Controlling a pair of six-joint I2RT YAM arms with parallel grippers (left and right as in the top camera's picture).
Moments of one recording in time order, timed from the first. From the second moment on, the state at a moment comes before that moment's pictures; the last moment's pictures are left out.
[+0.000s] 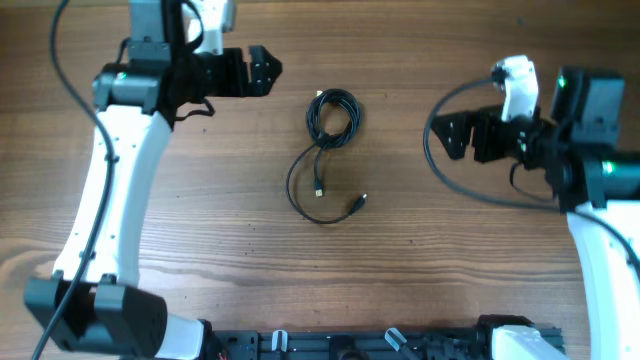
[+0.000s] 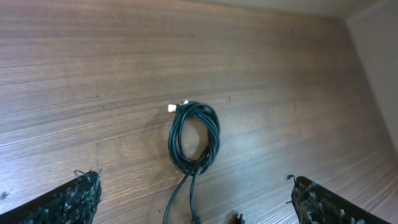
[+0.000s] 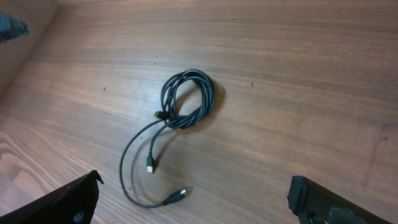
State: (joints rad) left arm -0.10 1.64 1.60 -0.82 0.46 -0.12; right arm -0.03 1.25 1.26 -0.84 -0.53 -0.04
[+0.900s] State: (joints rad) left arm -0.29 2.15 1.61 -0.59 0.30 -0.30; right arm -0.03 1.44 1.26 -0.87 -0.56 0.22
